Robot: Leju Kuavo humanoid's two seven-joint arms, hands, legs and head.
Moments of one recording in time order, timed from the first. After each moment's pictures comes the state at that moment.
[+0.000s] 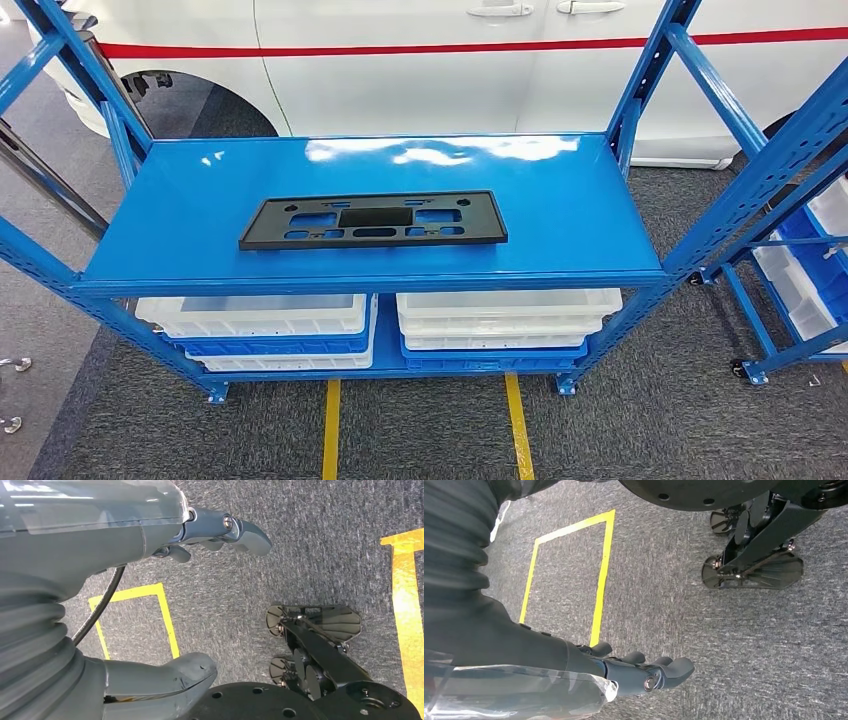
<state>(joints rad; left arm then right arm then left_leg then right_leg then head) 0.15 0.00 0.00 -0.38 0.00 0.00 0.00 0.14 0.00 0.00 -0.41 0.00 0.00 0.00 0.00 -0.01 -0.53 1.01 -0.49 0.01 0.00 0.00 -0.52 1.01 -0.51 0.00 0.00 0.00</state>
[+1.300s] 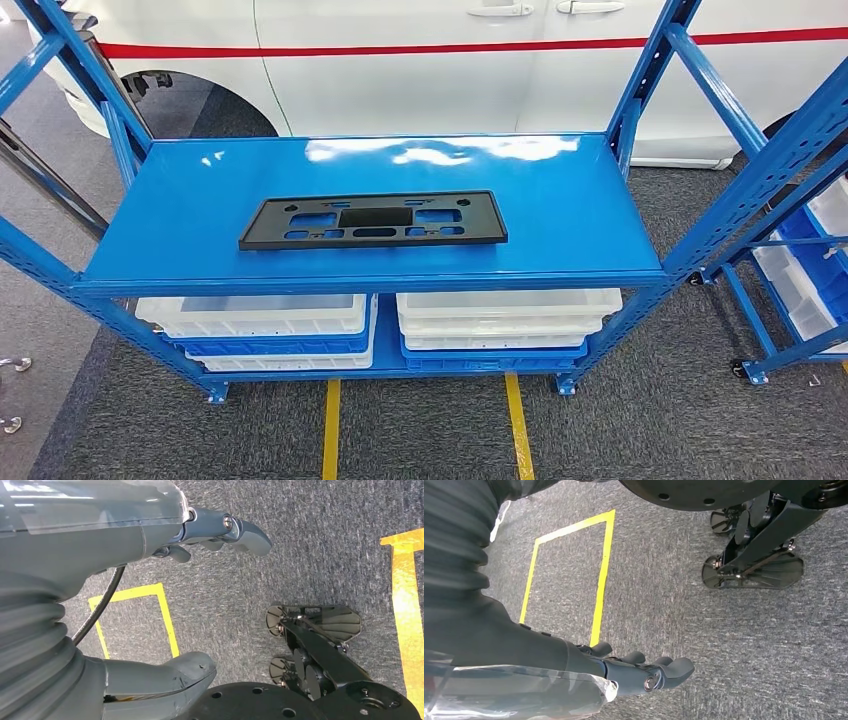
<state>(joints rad) 0.15 0.00 0.00 -0.38 0.00 0.00 0.00 0.14 0.00 0.00 -0.41 0.00 0.00 0.00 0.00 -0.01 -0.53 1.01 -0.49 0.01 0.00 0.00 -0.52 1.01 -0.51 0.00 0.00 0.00</state>
